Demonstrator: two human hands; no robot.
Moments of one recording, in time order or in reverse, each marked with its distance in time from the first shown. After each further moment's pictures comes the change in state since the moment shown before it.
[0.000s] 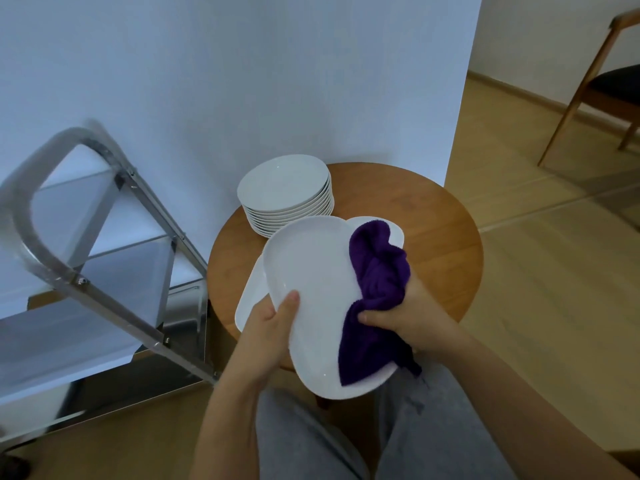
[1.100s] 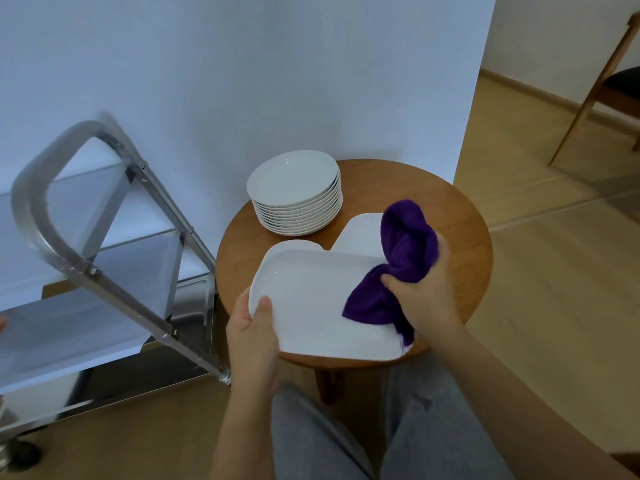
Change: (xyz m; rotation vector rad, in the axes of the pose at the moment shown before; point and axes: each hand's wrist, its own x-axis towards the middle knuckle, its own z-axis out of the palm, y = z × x) left_hand -0.001 -0.022 -0.001 -0.150 0.574 0.015; right_hand 0.010 -0.003 0.012 -0.086 0.492 -0.108
